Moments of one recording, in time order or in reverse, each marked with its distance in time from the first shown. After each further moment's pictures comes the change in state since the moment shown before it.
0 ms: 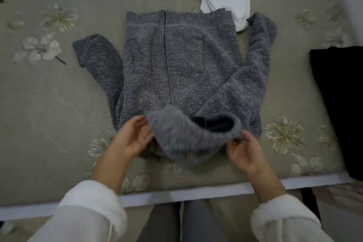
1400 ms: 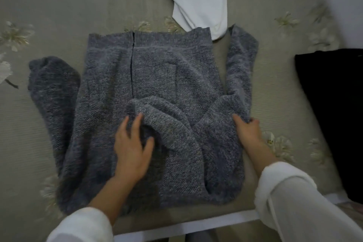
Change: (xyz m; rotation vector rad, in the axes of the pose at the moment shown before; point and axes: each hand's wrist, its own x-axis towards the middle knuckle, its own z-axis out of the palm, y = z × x) left_hand 0.077 -0.060 0.065 1.555 0.440 0.918; right_hand 0.118 -0.121 -0.030 -0.865 0.594 -0.510
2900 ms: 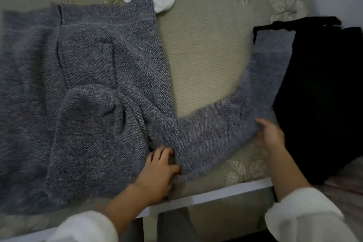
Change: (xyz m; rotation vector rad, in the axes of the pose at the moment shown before) left_hand -0.080 0.144 0.138 0.510 -0.826 0.494; right_hand 0.084 0.058 -0.184 0.477 -0.004 0.314
